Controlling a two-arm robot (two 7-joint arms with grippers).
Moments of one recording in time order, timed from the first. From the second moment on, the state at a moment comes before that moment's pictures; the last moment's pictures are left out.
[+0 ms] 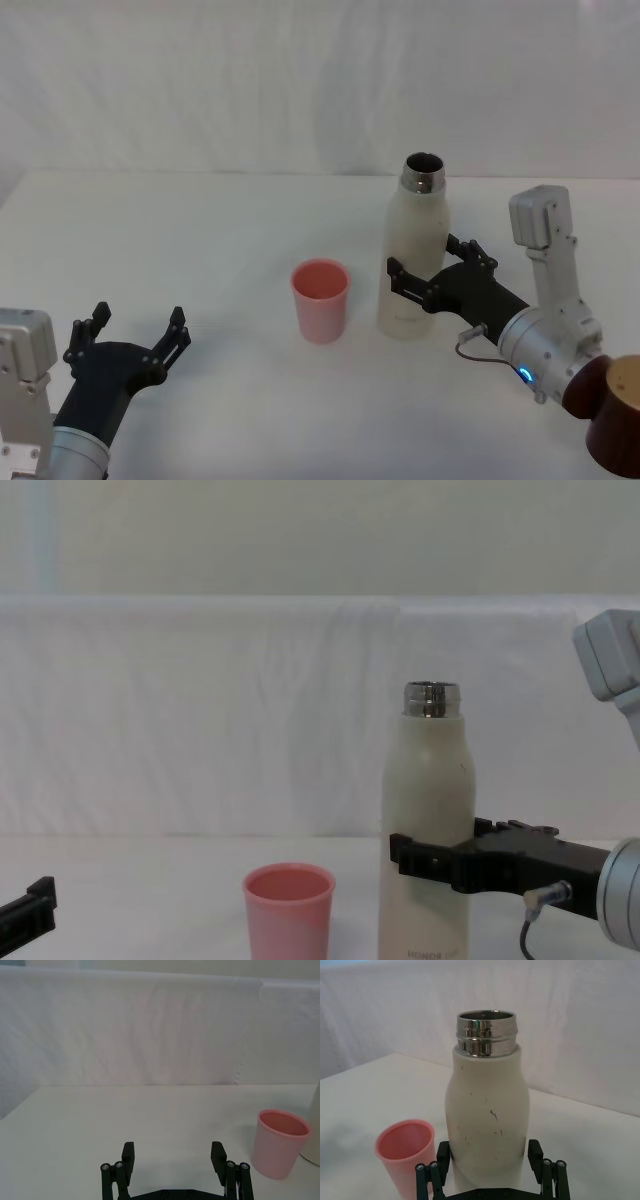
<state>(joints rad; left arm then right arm) 0.27 0.24 0.04 -1.85 -0.25 -0.02 -0.02 0.23 0.19 -0.33 -1.50 0.23 0.16 0.27</state>
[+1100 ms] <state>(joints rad) 0.27 0.24 0.04 -1.85 -0.25 -0.02 -0.02 0.04 0.26 -0.28 -1.69 0.27 0.10 0.24</state>
